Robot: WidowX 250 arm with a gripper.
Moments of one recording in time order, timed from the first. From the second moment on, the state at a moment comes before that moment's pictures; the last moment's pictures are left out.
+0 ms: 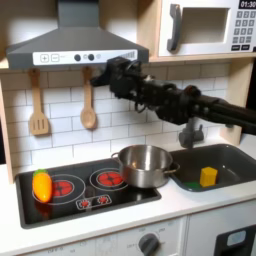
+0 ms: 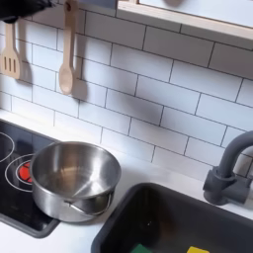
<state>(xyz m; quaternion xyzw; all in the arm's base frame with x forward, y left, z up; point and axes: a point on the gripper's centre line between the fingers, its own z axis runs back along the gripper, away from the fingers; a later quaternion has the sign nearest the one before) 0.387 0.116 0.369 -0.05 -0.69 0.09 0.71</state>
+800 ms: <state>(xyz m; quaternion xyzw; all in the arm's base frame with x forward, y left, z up) 0.315 0.084 0.298 0.00 -0.40 0.03 0.91</state>
